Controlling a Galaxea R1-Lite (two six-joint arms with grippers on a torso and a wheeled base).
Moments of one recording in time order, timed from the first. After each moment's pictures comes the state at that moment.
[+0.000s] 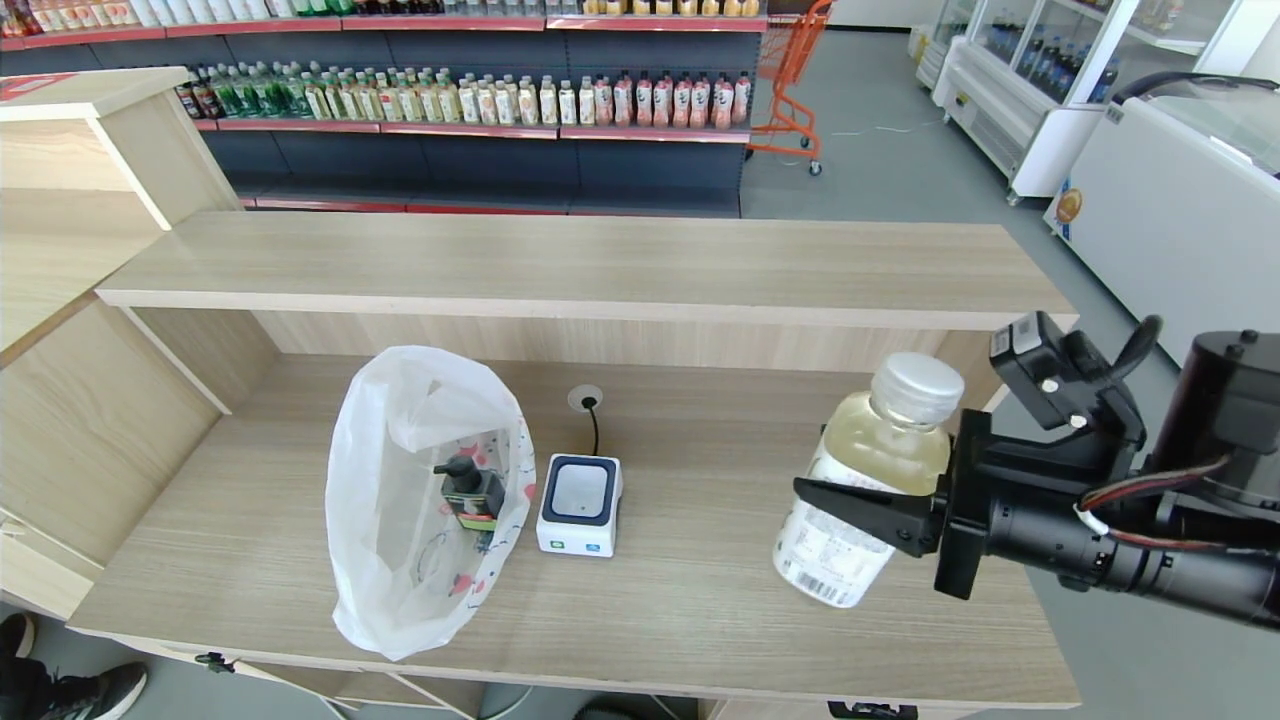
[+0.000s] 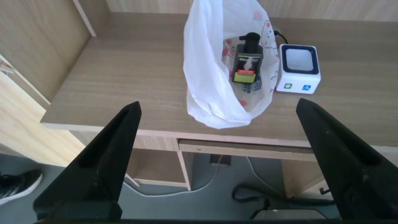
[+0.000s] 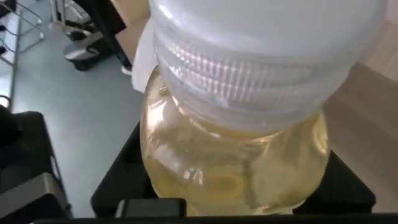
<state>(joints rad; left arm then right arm) 0.00 0.00 0.00 0.00 0.01 0.01 0.51 1.48 -0.53 -0.86 0.47 -0.16</state>
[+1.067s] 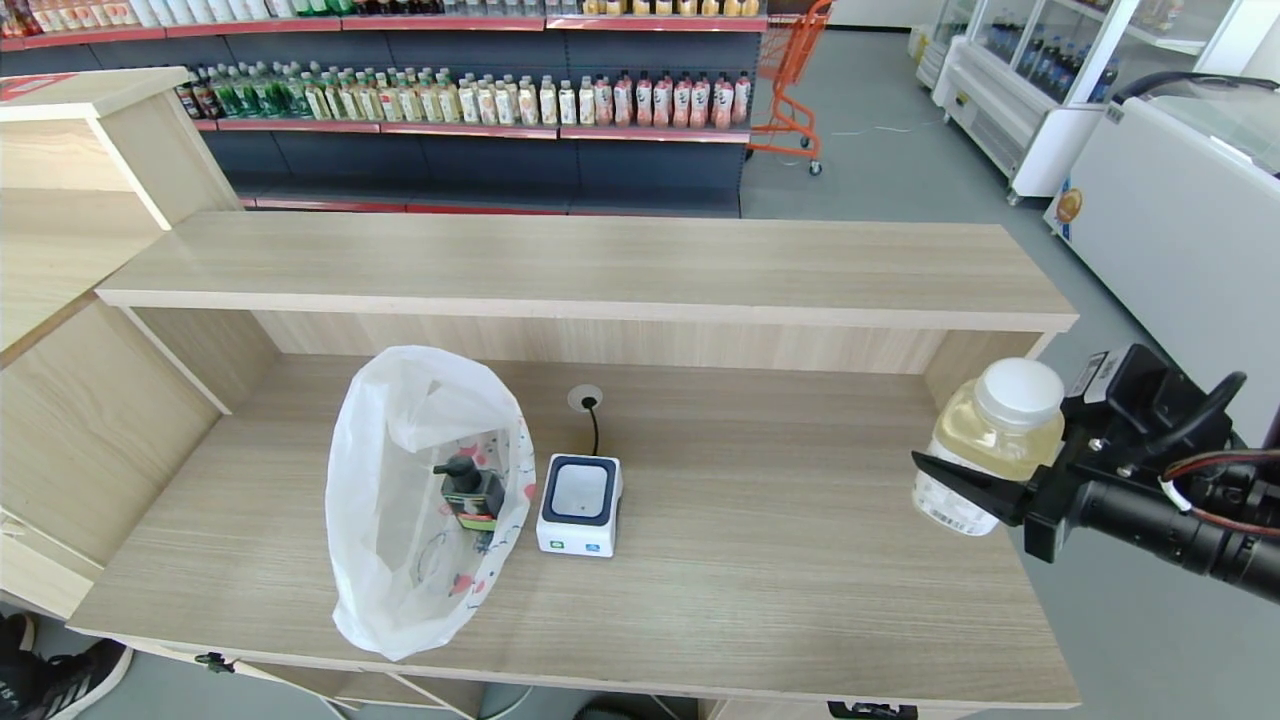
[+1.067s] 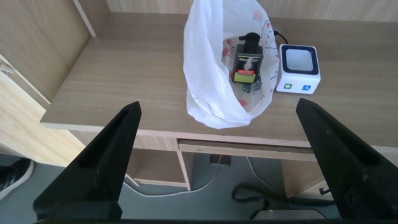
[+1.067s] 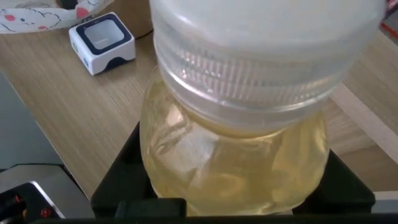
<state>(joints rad) 0.00 0.00 0.00 0.00 0.01 0.01 0.24 1.41 -0.43 -0.87 0.38 -0.61</state>
